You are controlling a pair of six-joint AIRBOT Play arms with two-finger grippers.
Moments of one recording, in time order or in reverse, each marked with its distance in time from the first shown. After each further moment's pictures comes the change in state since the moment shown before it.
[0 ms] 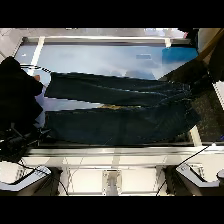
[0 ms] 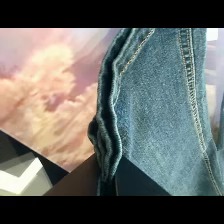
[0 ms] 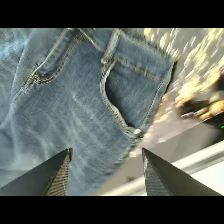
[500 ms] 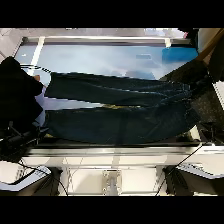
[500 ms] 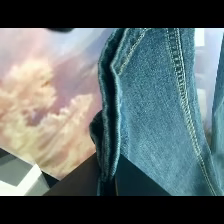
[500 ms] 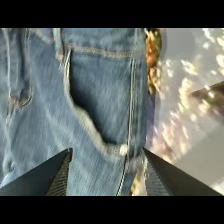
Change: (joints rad) left arm -0.003 0.000 0.019 -0.029 0.015 0.016; right arm -0.072 -0.194 -0.374 0.245 -0.275 -0.159
